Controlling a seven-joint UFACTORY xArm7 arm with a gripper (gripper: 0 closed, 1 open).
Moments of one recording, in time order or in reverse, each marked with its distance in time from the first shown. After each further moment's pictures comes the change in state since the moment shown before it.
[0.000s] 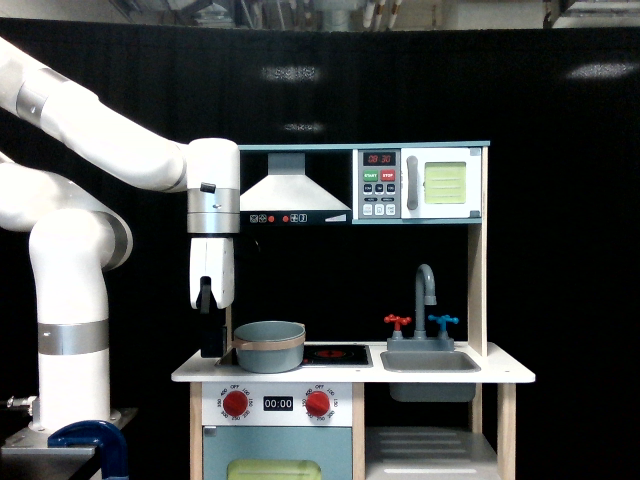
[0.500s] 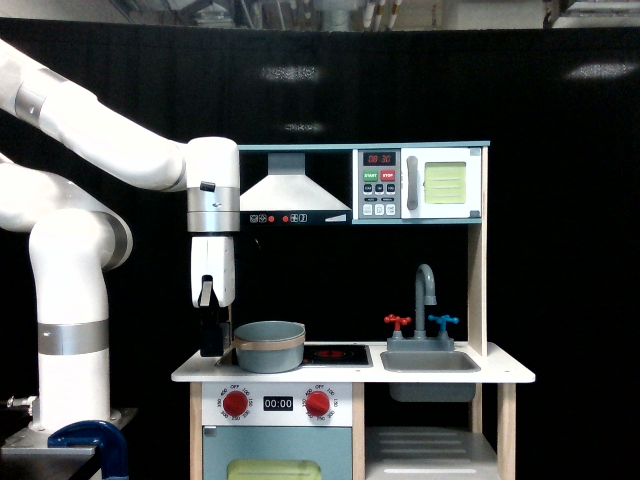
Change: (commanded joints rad) arm 0.015 0.021 0.015 0.017 0.004 -0.023 0.023
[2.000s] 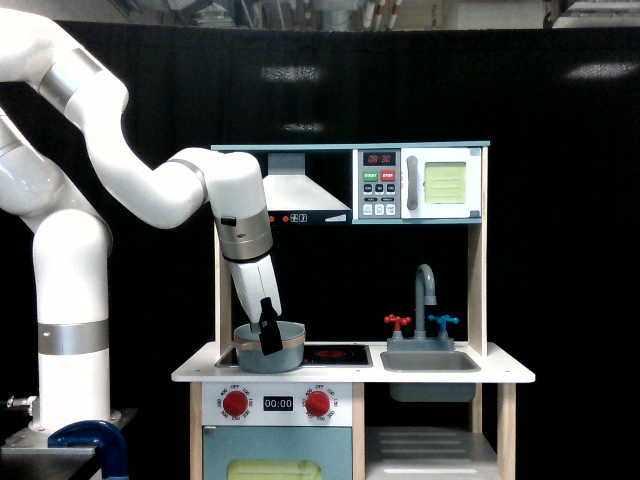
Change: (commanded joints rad) arm 0.372 0.276 -0.534 0.060 0.318 -0.277 -0.710
